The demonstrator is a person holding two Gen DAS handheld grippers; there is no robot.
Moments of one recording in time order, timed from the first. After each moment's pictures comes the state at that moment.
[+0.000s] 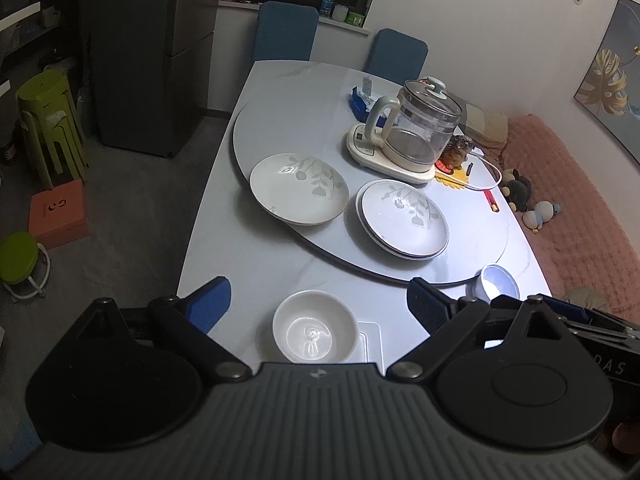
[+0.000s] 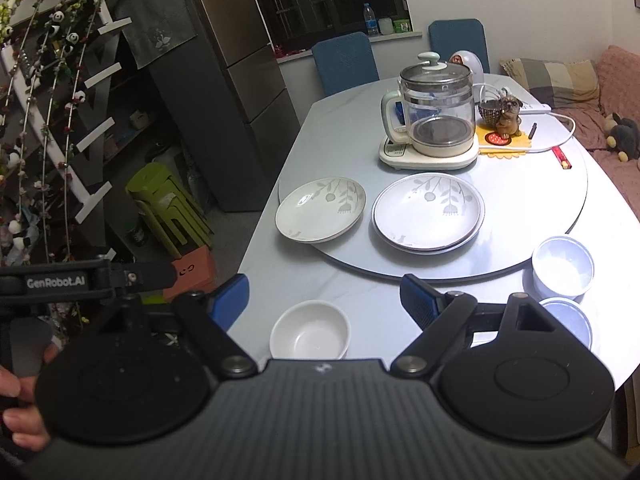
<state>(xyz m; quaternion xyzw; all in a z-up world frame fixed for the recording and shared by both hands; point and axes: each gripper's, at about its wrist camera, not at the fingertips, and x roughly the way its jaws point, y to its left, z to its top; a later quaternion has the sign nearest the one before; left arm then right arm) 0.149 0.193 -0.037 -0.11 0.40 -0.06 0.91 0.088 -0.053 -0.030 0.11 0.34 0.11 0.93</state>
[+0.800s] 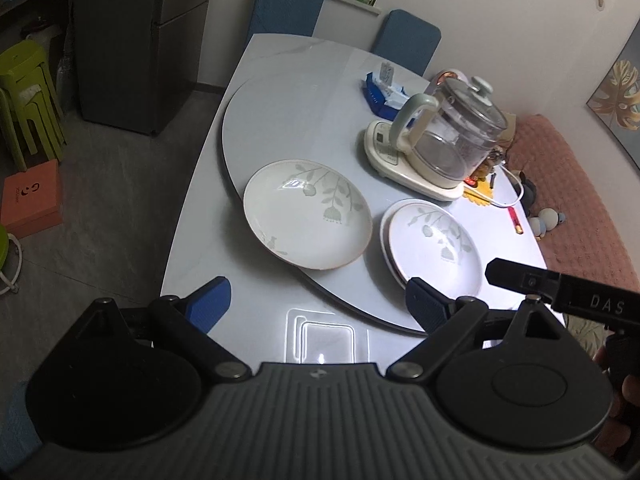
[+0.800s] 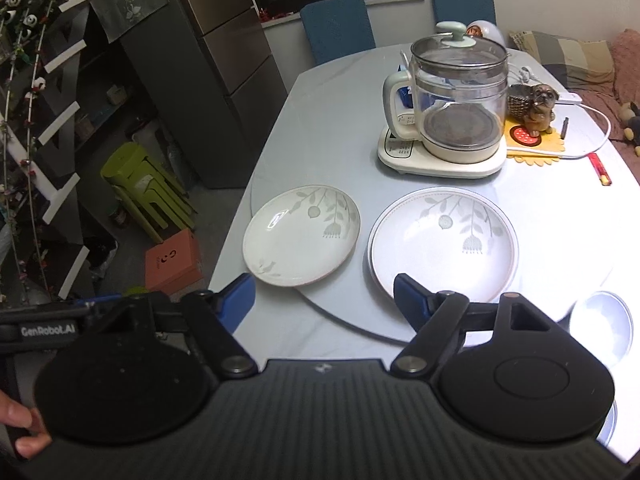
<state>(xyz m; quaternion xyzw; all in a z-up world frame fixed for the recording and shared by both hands) 0.316 0.216 -0.101 -0.13 0.44 -0.07 0.89 0.259 -0.040 -0.058 0.10 0.41 0.11 0.90</state>
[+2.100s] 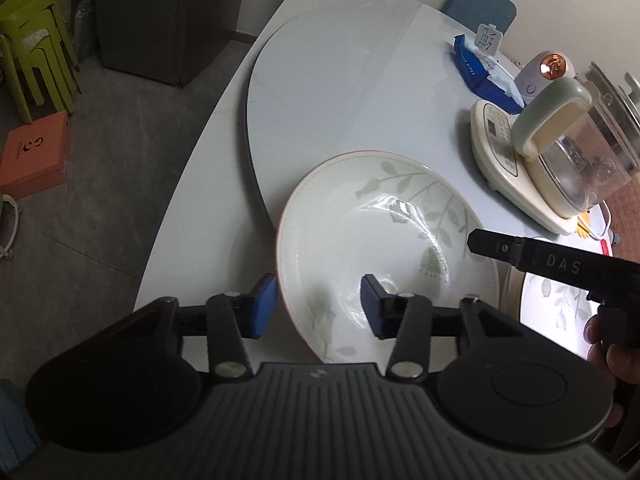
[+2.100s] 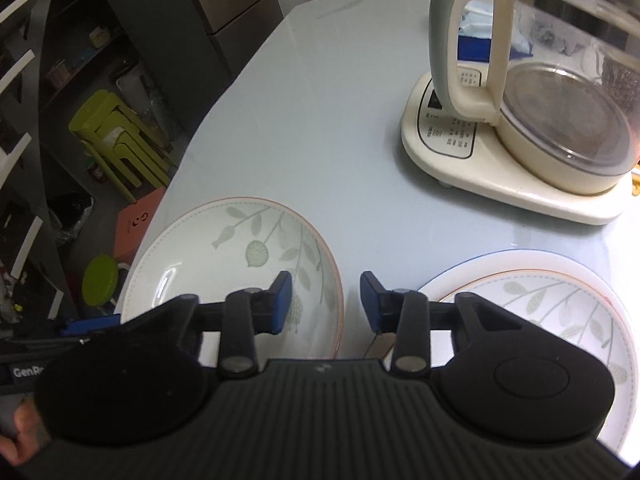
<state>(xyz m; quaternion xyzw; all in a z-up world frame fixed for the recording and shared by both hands) 0.497 0.229 -0.248 -0.16 0.50 -0.01 0.85 0.468 -0.009 -0.191 0.05 0.47 0.14 0.87</state>
